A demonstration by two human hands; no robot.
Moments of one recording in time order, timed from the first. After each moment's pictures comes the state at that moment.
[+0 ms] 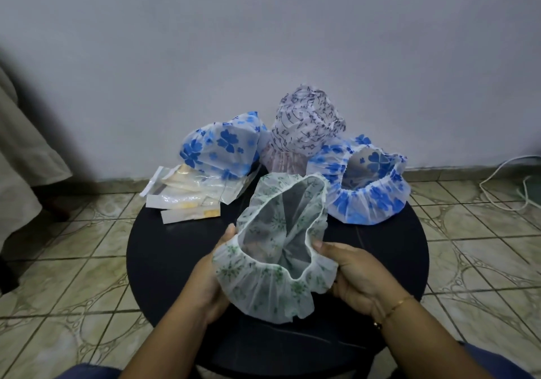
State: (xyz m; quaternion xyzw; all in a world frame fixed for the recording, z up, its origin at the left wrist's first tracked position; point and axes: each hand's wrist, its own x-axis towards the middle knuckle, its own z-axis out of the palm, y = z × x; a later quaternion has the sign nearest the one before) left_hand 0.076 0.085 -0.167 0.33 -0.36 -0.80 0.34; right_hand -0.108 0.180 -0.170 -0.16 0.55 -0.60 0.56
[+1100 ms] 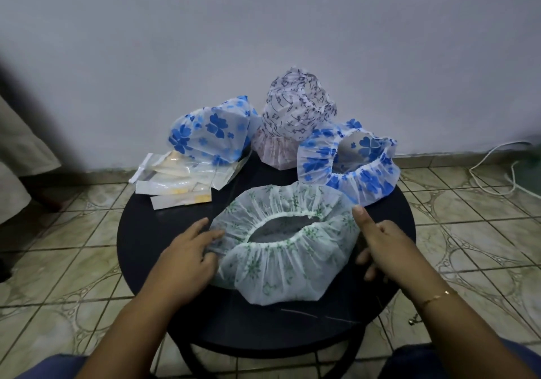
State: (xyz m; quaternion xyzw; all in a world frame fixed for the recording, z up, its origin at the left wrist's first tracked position) left_hand 0.113 0.068 -0.180 0.47 -0.84 -0.22 0.16; right_hand -0.140 0.227 -0.143 -0.28 0.84 -0.38 0.28
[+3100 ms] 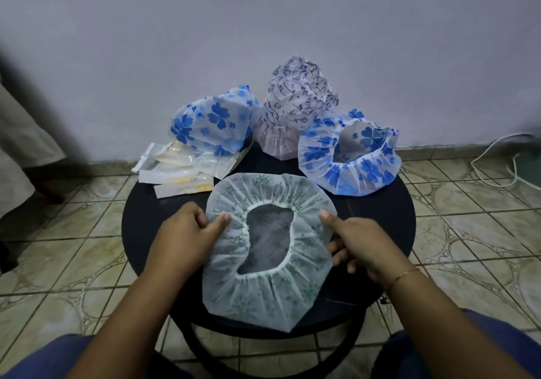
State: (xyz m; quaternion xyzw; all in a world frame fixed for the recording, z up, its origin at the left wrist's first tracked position) left_hand 0.106 0.078 -0.158 0.55 -0.76 -0.22 0.27; right_hand -0.121 0.208 -0.162 -0.24 0.75 -0.46 0.40
